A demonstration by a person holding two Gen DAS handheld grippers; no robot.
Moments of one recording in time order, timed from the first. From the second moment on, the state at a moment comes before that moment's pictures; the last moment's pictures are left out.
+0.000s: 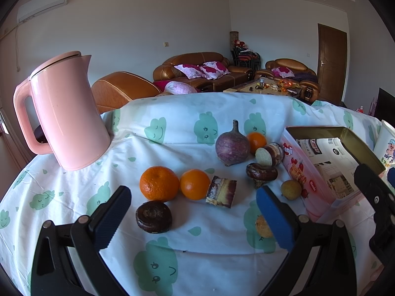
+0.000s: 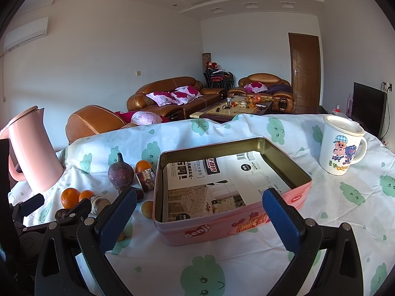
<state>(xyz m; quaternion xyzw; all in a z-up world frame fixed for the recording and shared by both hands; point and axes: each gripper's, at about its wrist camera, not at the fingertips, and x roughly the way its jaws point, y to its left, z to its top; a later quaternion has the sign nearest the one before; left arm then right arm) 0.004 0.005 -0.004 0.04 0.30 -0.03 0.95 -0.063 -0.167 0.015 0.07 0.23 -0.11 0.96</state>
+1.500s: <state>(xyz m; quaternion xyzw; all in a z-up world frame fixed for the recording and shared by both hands) 0.028 0.067 -0.014 0.05 0.42 -0.11 0.90 -0.002 -0.085 -0.035 0.04 0.43 0.13 0.89</state>
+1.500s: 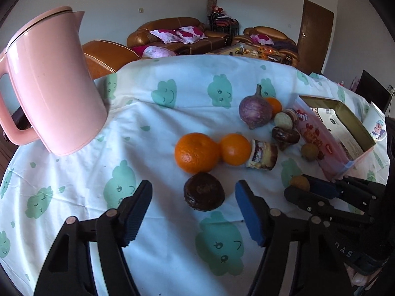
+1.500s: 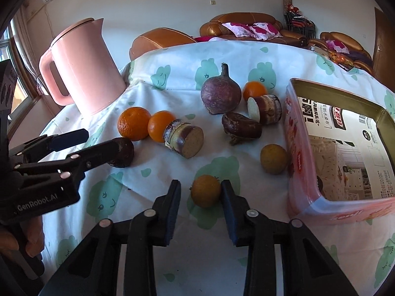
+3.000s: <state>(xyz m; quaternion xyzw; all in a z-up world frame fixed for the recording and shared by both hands) 0.020 -0.155 0.004 0.06 0.33 -0.31 0.89 -0.025 -0.301 0.002 0.10 0.34 0.01 0.94</state>
